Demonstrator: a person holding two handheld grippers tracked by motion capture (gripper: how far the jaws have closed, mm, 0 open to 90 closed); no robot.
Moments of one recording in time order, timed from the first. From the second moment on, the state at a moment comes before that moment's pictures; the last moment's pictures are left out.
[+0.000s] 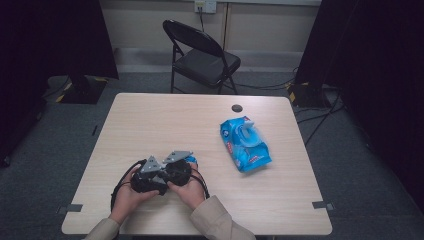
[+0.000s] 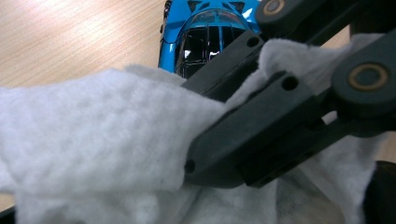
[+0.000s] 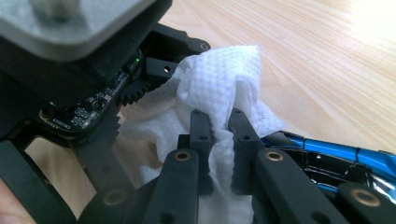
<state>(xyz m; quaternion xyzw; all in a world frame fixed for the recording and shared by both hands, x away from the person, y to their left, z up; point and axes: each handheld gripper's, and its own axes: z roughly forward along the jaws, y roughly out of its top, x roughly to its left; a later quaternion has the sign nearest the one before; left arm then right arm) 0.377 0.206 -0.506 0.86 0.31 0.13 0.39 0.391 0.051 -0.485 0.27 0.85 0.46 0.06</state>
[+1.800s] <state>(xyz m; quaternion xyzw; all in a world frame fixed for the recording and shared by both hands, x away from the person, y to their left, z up) 0.376 0.206 -0.506 0.86 0.31 0.13 0.39 0.426 -0.013 -0.491 0.34 0.81 0.47 0.11</state>
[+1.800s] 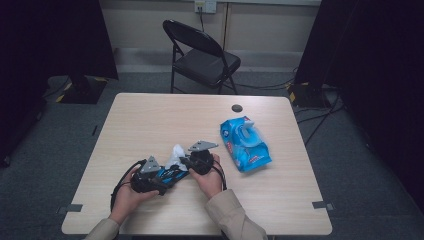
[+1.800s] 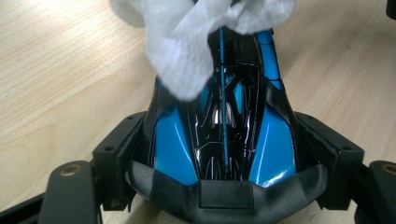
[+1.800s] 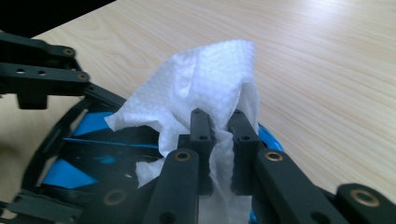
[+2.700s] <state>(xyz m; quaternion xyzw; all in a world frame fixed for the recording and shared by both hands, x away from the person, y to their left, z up) 0.376 0.206 -0.506 0.86 0.31 0.13 0.39 0.435 -0.051 -0.505 0.38 0.80 0.44 0.15</state>
